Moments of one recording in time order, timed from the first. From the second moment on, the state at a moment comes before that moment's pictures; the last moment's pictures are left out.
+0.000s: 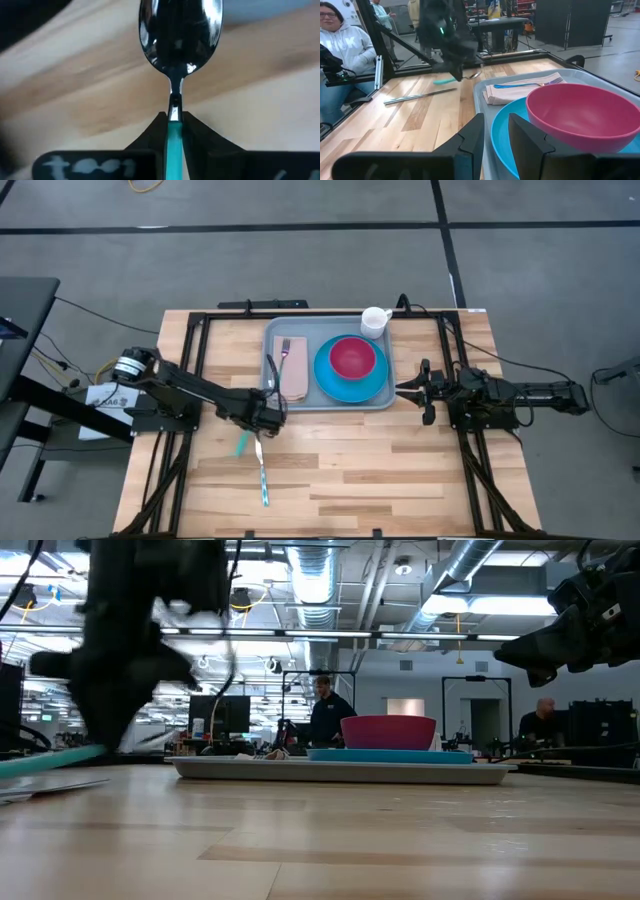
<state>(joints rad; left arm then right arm) -0.23 1.61 0.92 -0.96 -0.07 -1.42 -0.04 0.12 0.01 0.01 0.00 0.07</state>
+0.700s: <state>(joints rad) 0.15 1.43 1.12 -0.73 -0.32 -1.07 -0.04 0.12 0.01 0.01 0.00 0.07</state>
